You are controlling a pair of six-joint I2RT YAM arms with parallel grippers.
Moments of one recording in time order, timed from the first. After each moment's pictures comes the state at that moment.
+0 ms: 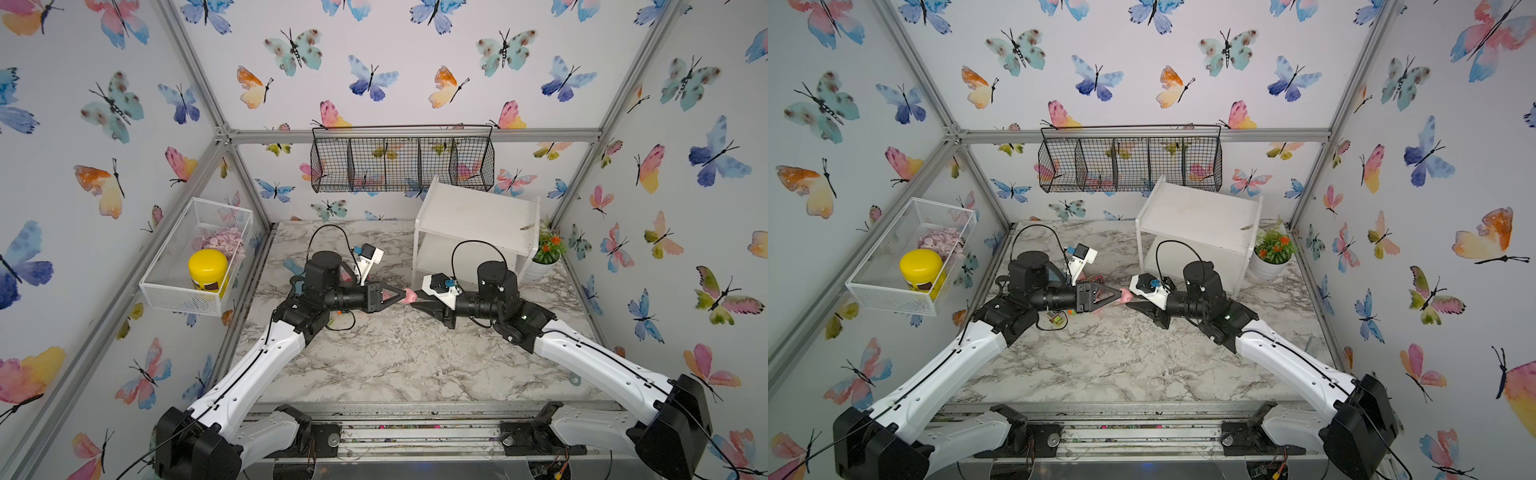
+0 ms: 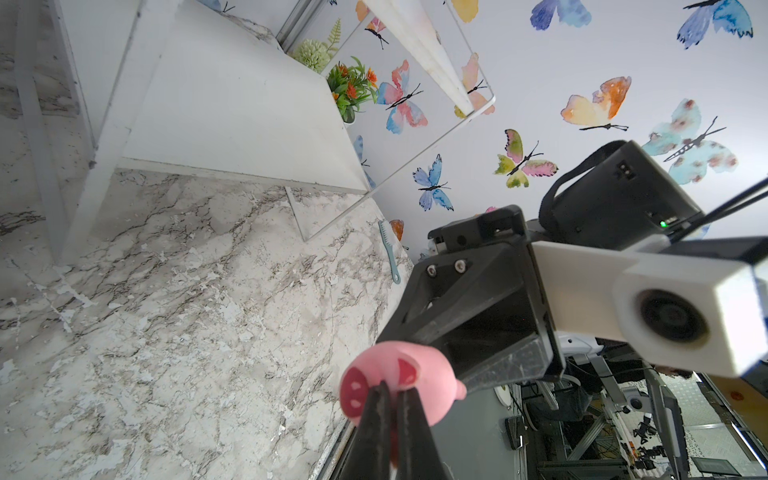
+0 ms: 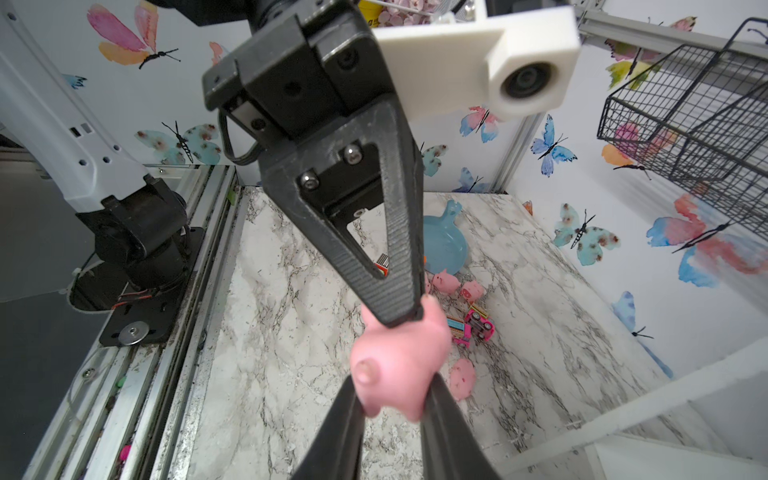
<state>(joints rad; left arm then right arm) -0.47 1.13 0.97 -0.21 0.86 -0.59 0.75 1.22 0.95 -0.05 -0.58 -0.39</state>
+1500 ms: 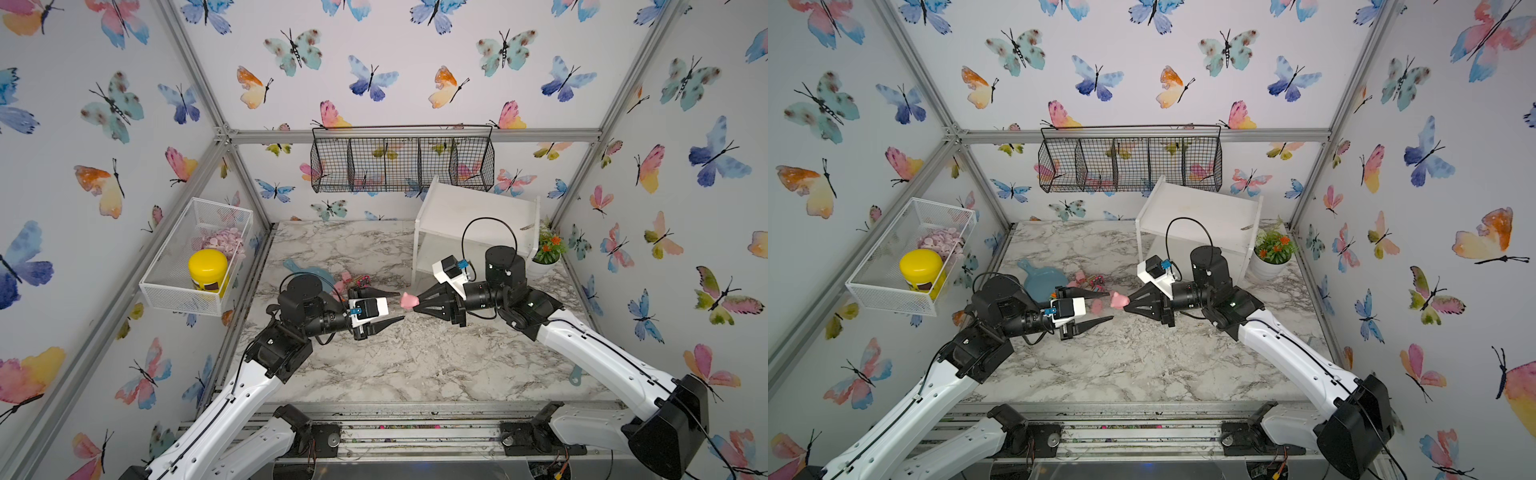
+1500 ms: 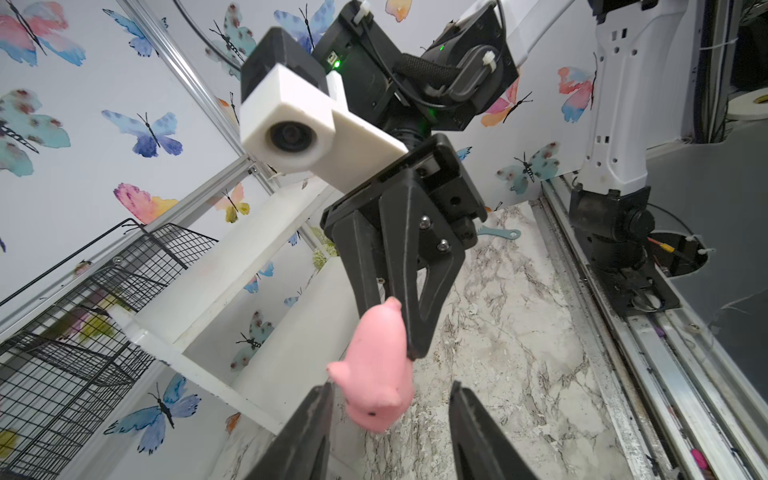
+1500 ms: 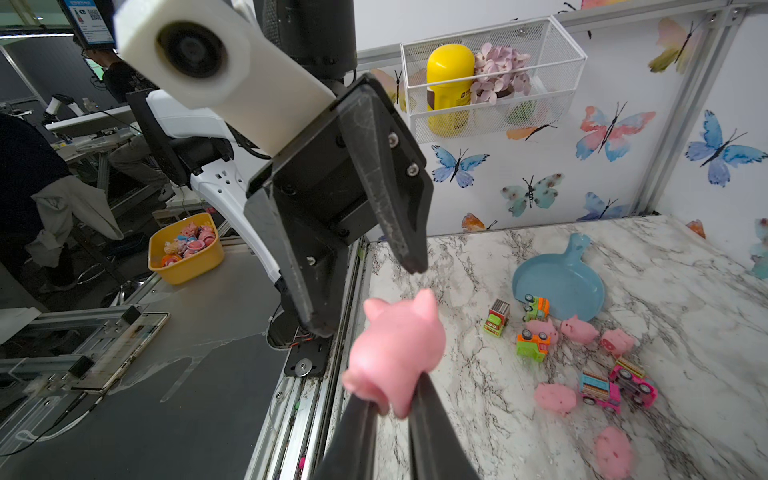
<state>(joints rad) -0.57 0.86 0.88 -0.17 0.75 0.59 0.68 1.25 1.06 -0.11 -1.00 -0.13</state>
